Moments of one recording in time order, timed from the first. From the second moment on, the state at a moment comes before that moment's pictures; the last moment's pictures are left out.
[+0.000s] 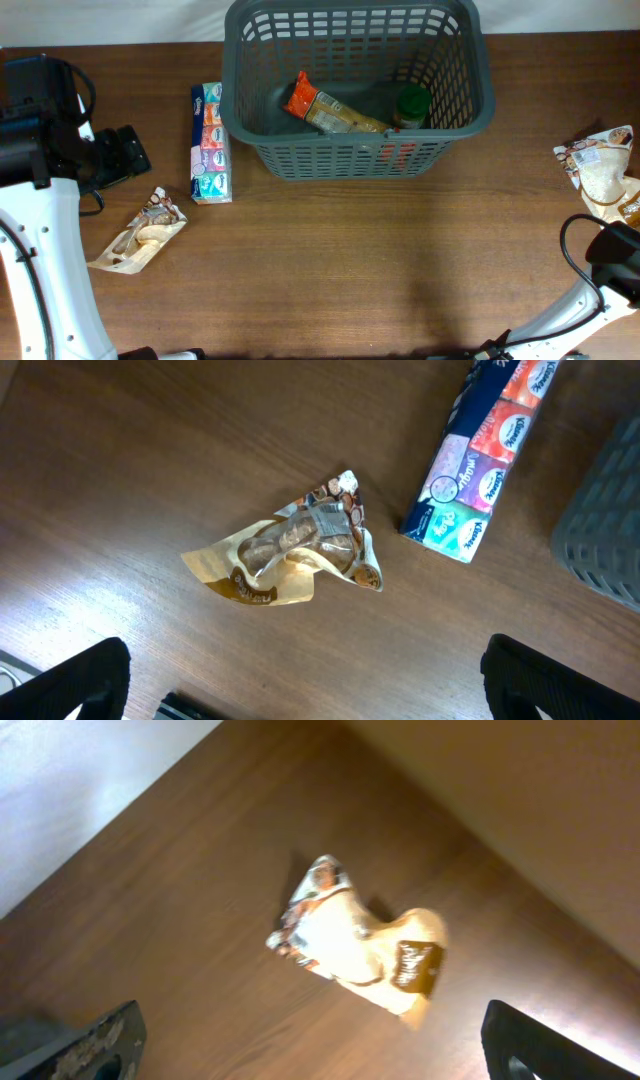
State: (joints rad) left arm 0.21 1.52 1.88 -1.56 -0.16 -0.23; right arm -0.66 2.14 2.90 -1.69 -0.01 0.13
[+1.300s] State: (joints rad) left arm 0.21 1.52 1.88 -1.56 -0.16 -0.23; right arm -0.79 2.32 2.71 -1.59 0.01 -0.63
